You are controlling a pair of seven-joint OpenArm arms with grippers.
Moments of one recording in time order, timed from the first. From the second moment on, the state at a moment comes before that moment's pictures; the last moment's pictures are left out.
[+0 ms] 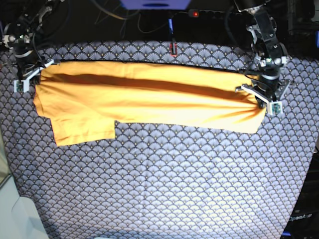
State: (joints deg) left arm 9.9 0.2 -27.7 91.3 4.5 -15.6 24.9; right arm -14.0 -2.0 48.1 98.6 -4.5 40.4 -32.5
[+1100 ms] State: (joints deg) left arm 14.2 2.6 -29.5 99.4 4.4 -15.6 25.6; right arm -18.3 -1.9 48.1 98.6 -2.3 40.4 -29.0
